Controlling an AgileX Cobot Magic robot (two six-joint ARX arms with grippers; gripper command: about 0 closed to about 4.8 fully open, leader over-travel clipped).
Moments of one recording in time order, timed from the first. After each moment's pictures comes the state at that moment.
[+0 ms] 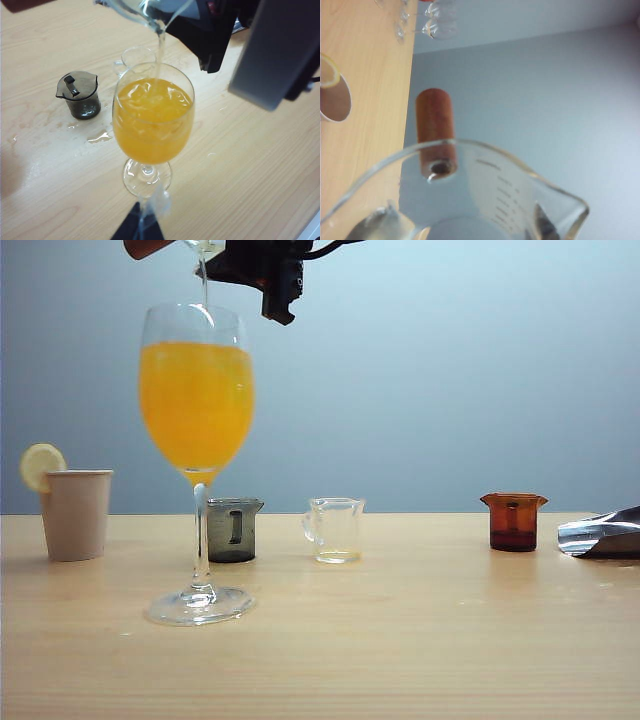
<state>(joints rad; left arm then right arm) -0.53 0.62 0.87 -0.76 0.18 0.05 0.84 1.54 1.04 0.56 -0.09 -1.46</state>
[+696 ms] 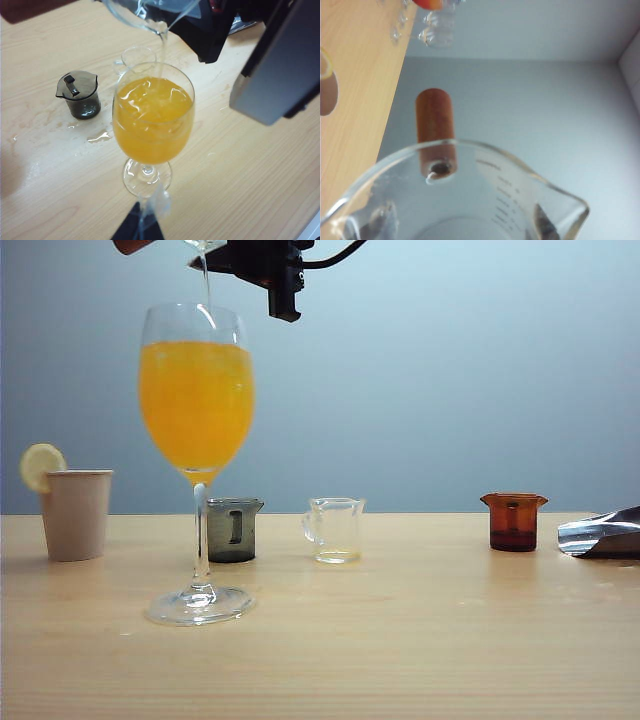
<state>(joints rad) -0.53 0.62 0.87 -0.76 0.18 0.05 0.84 1.54 1.04 0.58 -0.15 -1.63</state>
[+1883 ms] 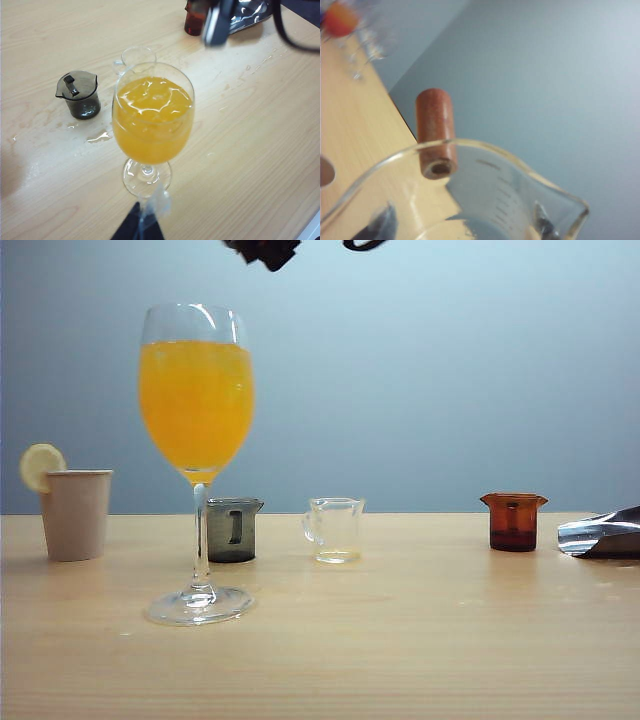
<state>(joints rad) -0.53 0.62 0.87 -0.76 0.18 0.05 0.79 1.54 1.04 0.68 0.04 -0.76</state>
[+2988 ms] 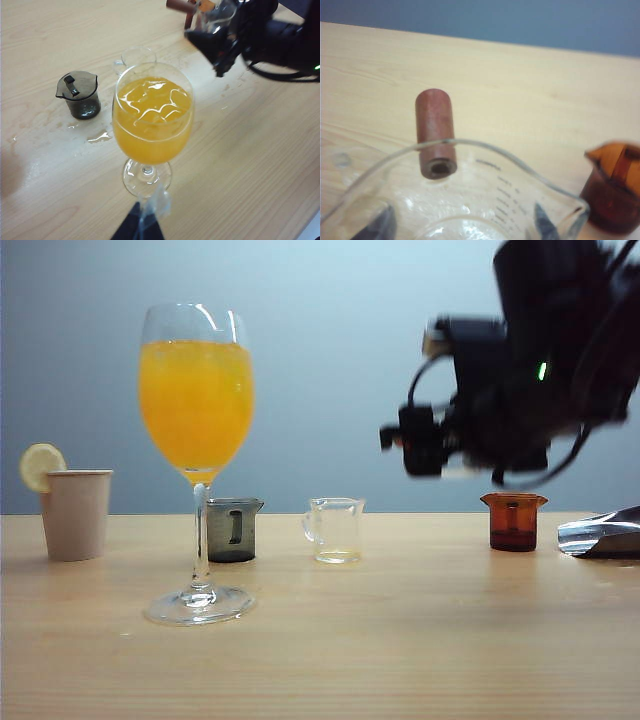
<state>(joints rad) -0.53 0.62 0.87 -0.76 0.18 0.05 0.56 1.65 0.59 0.87 0.32 0.05</state>
